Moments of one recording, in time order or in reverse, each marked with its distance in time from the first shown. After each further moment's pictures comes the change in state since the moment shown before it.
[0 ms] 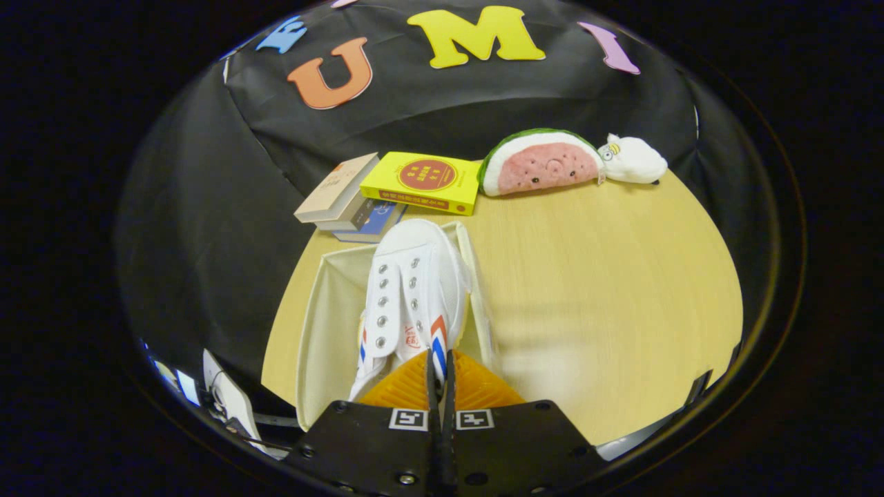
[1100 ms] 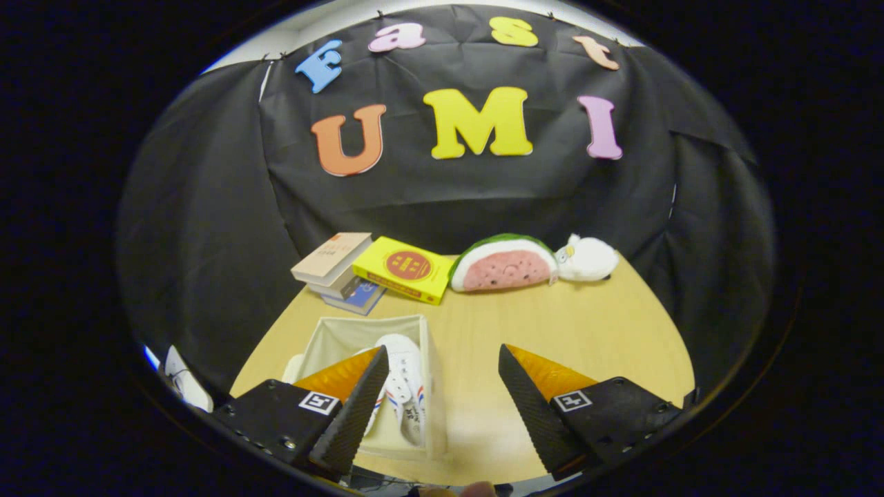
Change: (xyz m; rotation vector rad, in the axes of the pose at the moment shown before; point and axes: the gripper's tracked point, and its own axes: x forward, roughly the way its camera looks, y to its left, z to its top) arm -0.123 -0.042 0.069 -0.118 -0.447 -0.139
